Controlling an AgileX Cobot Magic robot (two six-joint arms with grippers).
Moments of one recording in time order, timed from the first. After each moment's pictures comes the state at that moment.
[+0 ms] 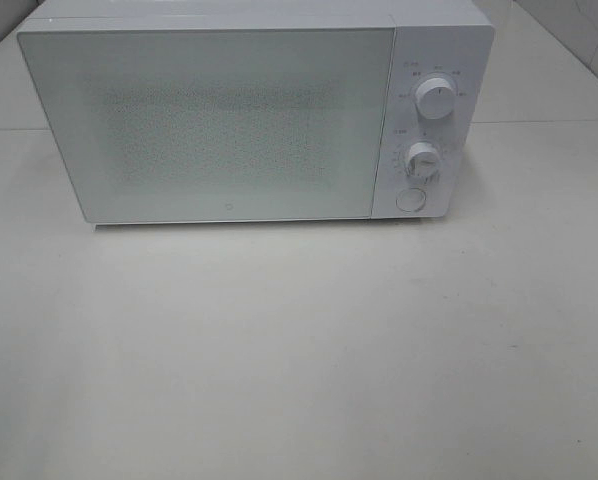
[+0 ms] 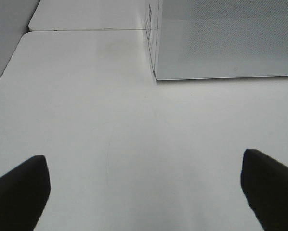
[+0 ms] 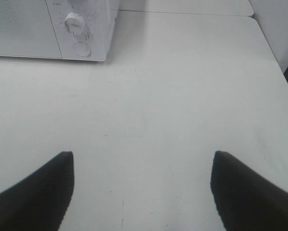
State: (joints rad) left arm 0.03 0.00 -0.50 -0.15 1.04 0.10; right arm 0.08 0.00 -0.51 -0.06 1.05 0.04
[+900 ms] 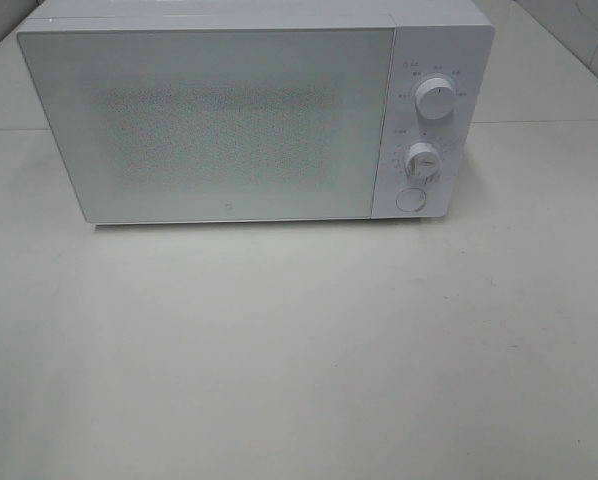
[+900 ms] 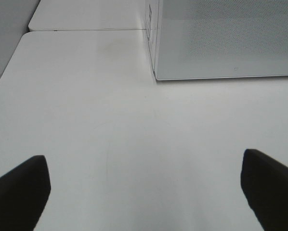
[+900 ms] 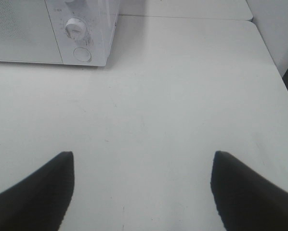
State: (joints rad) left arm 0.03 0.00 -0.50 -0.15 1.04 0.10; right arm 0.08 0.03 -0.53 -0.06 1.03 0.05
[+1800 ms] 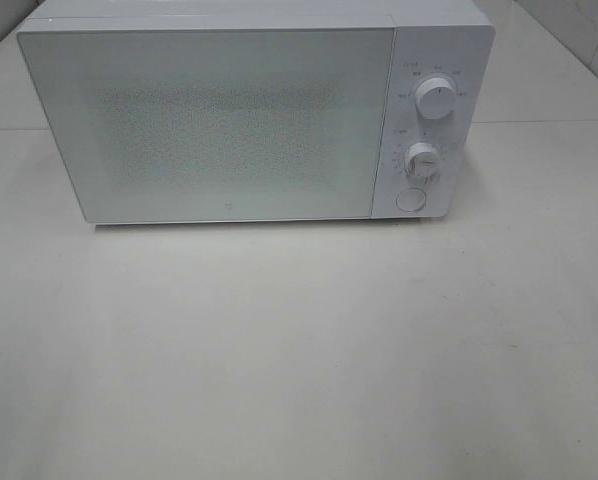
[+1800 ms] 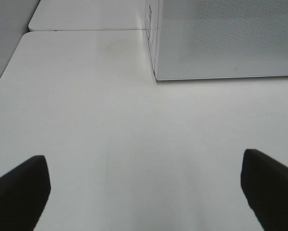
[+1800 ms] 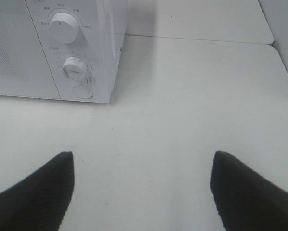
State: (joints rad) left arm 0.03 0.00 -0.50 -0.15 1.04 0.10; right arm 0.08 0.57 -0.54 -0.06 0.54 0.05
